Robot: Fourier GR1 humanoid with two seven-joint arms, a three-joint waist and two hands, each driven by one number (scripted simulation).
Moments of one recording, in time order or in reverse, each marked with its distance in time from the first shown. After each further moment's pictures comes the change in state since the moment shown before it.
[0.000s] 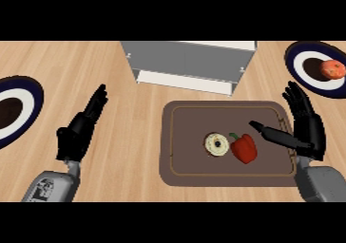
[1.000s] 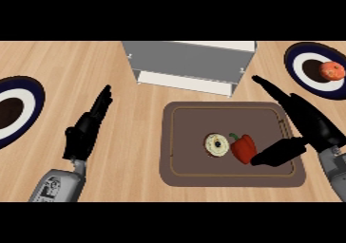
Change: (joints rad) left arm -0.012 -0.035 0.004 0.035 -0.029 -0.007 -0.017; right arm -0.157 -0.363 0.332 -0.469 0.251 0.354 0.806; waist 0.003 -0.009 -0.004
